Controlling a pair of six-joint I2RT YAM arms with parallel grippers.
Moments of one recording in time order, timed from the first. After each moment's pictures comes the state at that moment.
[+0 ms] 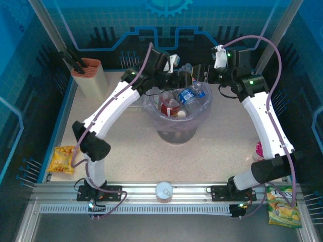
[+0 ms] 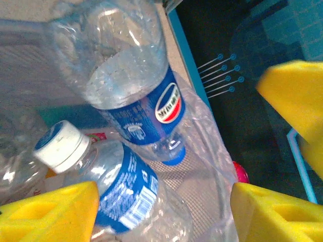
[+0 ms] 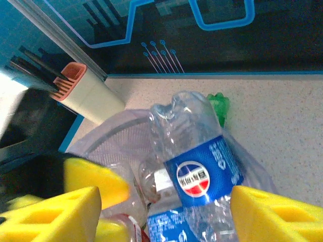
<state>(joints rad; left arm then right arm) -0.61 1.88 2.14 -0.86 0.31 -0.67 0.24 1.50 1.77 -0.79 -0.36 0.32</state>
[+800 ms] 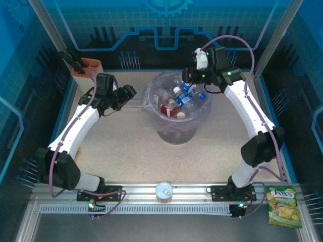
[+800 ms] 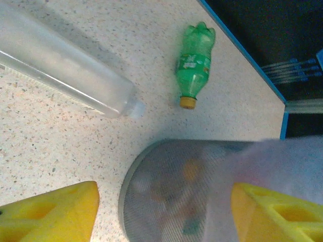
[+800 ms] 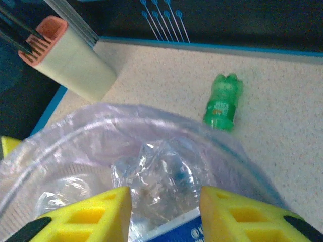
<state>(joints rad) -0.16 1.42 1.25 -0.59 0.24 -0.90 0.31 1.69 1.79 -0.77 -0.36 0.23</state>
